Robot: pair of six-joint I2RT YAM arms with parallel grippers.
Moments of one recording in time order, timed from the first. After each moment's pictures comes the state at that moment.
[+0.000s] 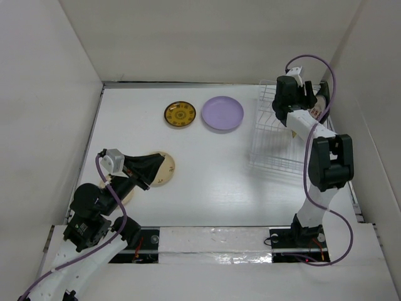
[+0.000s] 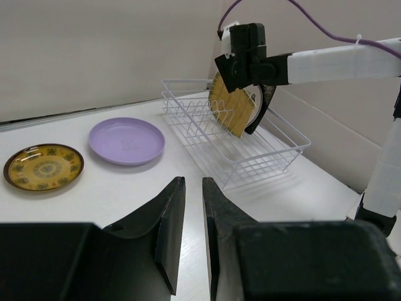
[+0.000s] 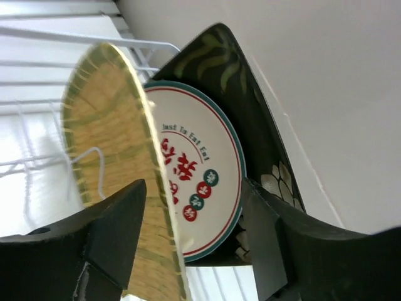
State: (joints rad) left arm -0.61 0.25 0.66 -0.20 0.11 -0.28; right arm 0.14 1.86 1.41 0.07 1.00 -0.34
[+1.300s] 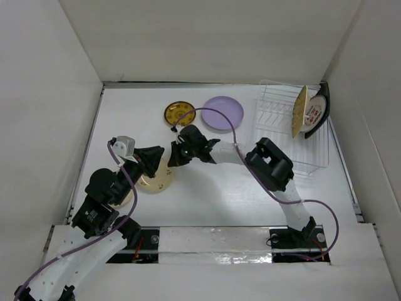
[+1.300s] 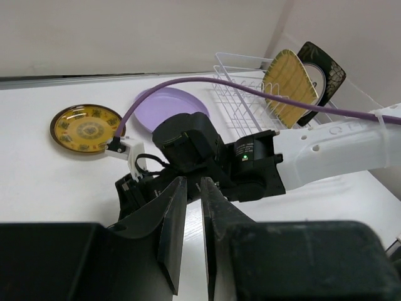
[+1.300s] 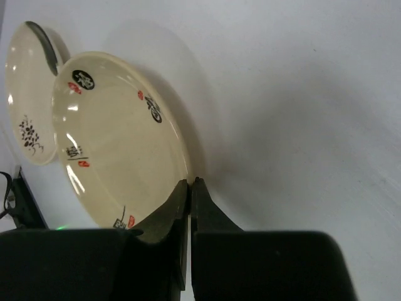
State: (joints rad) left arm -0.61 0.40 0.66 -0.21 -0.08 -0.28; right arm 0.87 2.23 1.54 0.03 -0.33 0.52
